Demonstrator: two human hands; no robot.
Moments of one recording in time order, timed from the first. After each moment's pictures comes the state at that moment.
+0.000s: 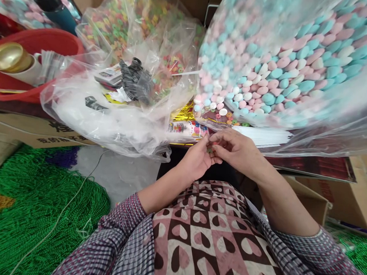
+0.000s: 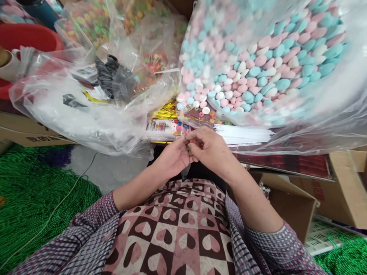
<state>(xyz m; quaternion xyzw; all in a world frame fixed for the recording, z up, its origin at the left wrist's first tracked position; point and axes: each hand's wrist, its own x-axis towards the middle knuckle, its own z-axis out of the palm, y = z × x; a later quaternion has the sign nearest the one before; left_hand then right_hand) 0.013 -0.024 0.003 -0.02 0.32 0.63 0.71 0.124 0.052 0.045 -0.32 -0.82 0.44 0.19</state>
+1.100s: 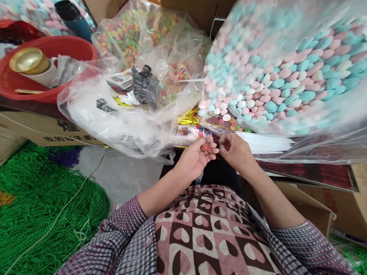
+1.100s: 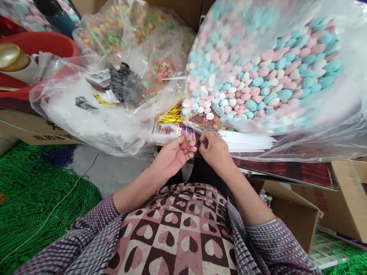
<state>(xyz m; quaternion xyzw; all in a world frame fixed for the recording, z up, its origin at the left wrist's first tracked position) -0.002 -0.028 0.009 -0.05 0.35 0.67 0.65 0.121 0.068 -0.007 -0.40 -0.87 0.24 0.18</state>
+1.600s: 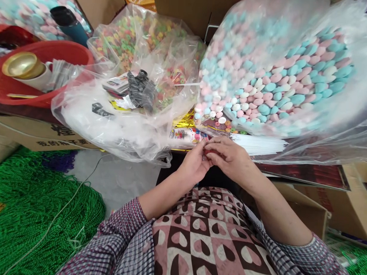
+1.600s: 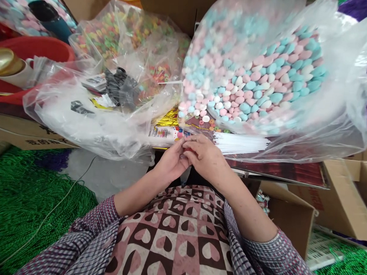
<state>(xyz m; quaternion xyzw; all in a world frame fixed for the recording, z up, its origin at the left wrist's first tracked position) 0.011 -0.018 0.007 -0.09 0.32 0.67 0.66 0.115 0.043 0.043 -0.26 -0.89 0.31 0.19</state>
